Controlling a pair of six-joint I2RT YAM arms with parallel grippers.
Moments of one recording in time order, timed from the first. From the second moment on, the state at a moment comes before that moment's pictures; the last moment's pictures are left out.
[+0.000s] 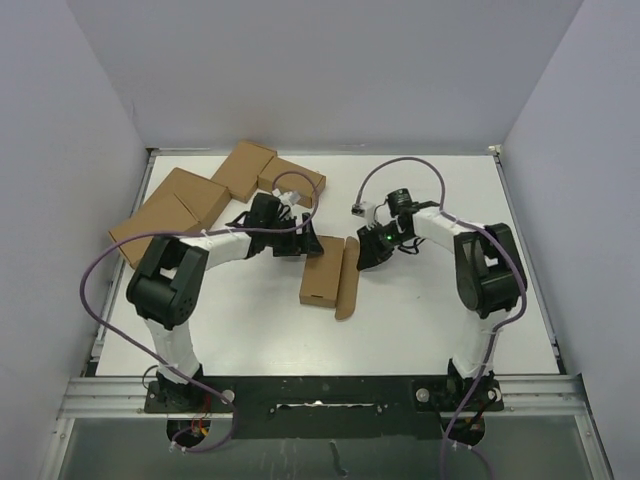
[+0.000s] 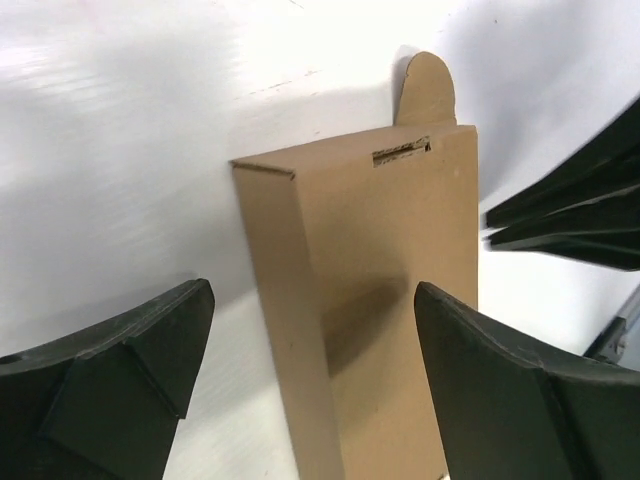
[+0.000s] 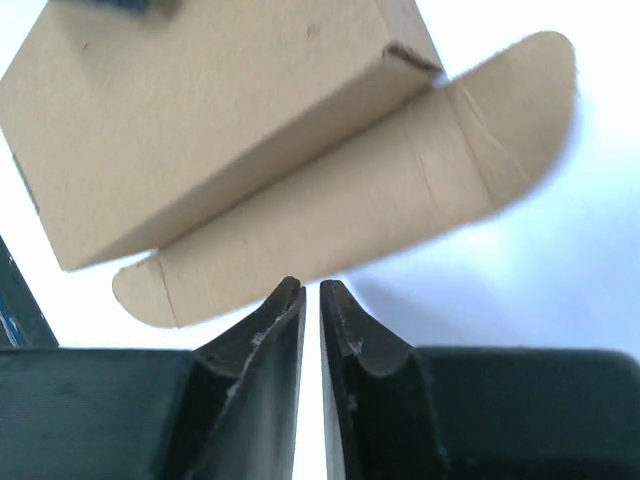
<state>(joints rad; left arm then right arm) -0.46 1.89 1.09 0.02 0.43 -0.54 0.32 1.94 1.25 -0.57 -0.72 -0.33</state>
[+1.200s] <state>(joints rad) -0.49 1.43 0.46 0.51 0.28 -0.67 0.70 1.44 0.63 -0.29 -0.65 -1.43</state>
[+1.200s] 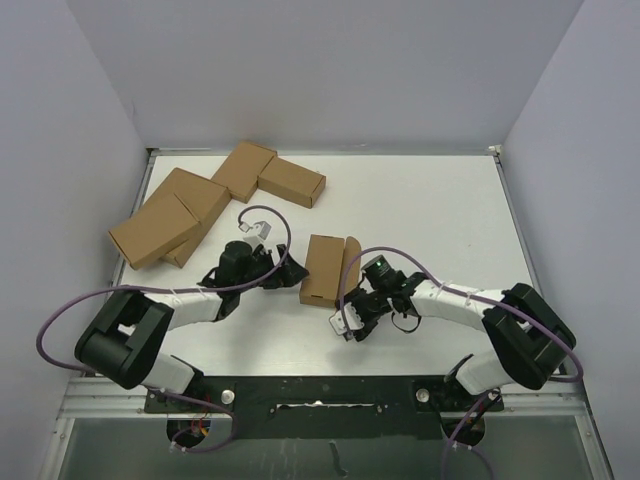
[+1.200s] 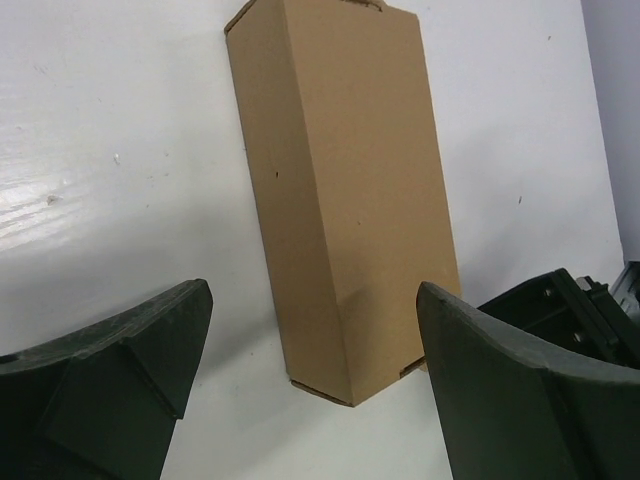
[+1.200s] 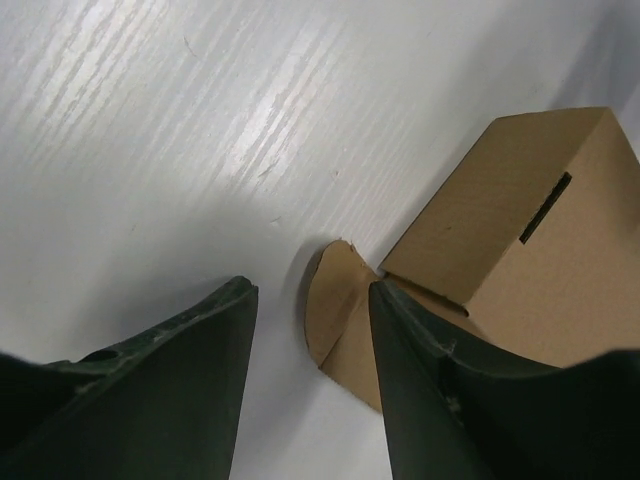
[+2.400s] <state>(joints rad) -0.52 1.60 0.48 0.63 0.27 -0.69 0.64 1.45 0.67 -0.22 -0.63 -1.20</state>
